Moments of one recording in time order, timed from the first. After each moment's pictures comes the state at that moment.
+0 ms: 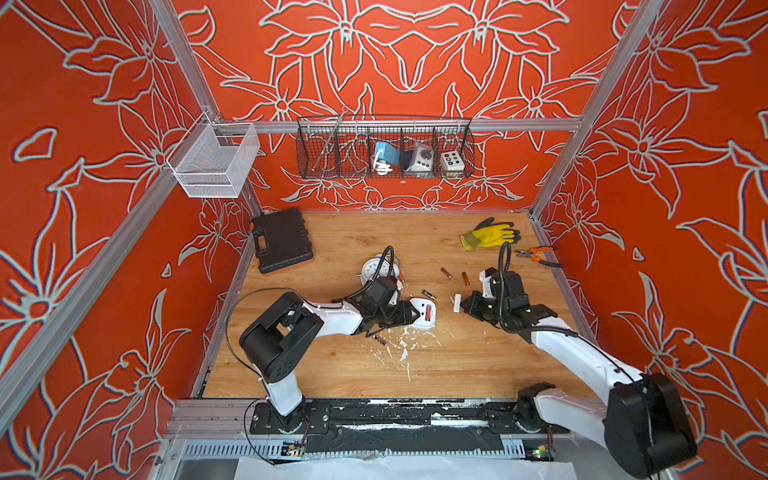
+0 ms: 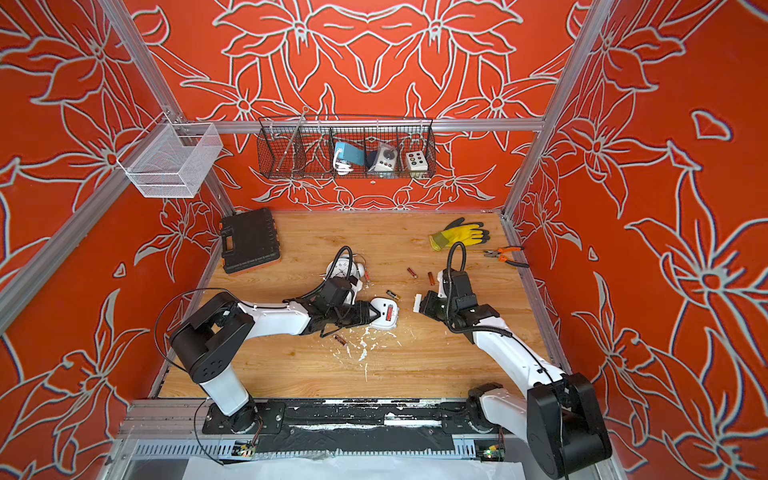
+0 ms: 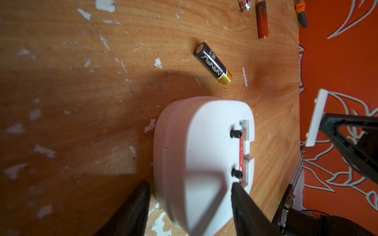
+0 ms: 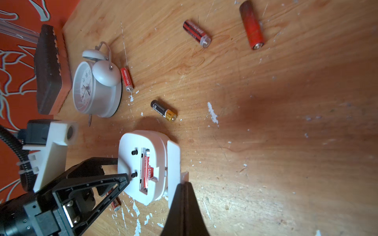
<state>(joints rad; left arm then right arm) -0.68 1.73 0.78 0.17 0.35 -0.83 0.35 1.13 0.59 -0.31 -0.27 0.66</state>
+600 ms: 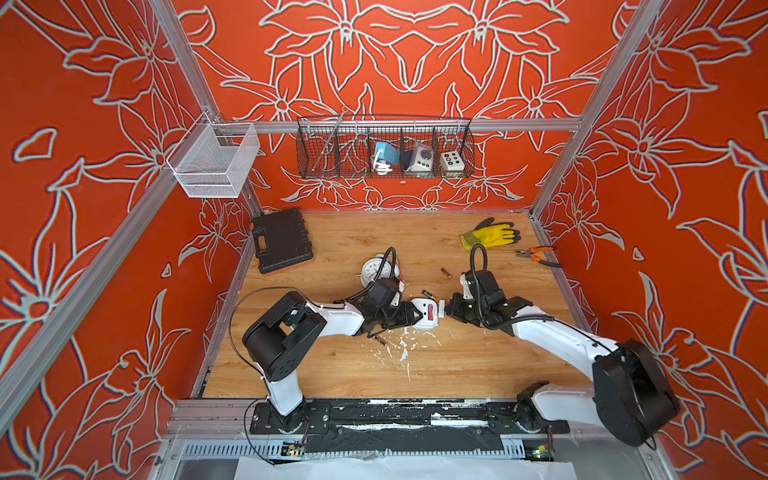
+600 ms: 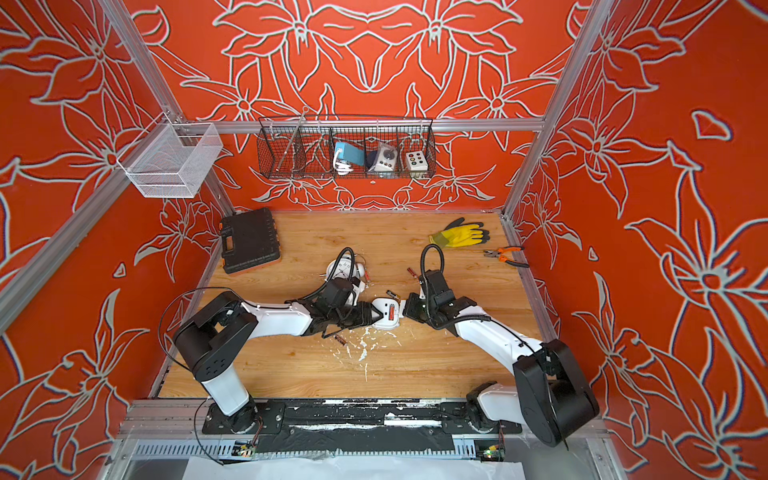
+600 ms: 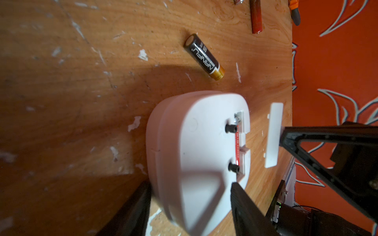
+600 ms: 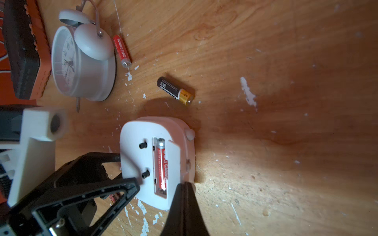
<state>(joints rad) -0.69 1.75 0.78 0.21 0.37 -0.85 0.50 1.32 0.69 -0.30 -0.24 0.75</state>
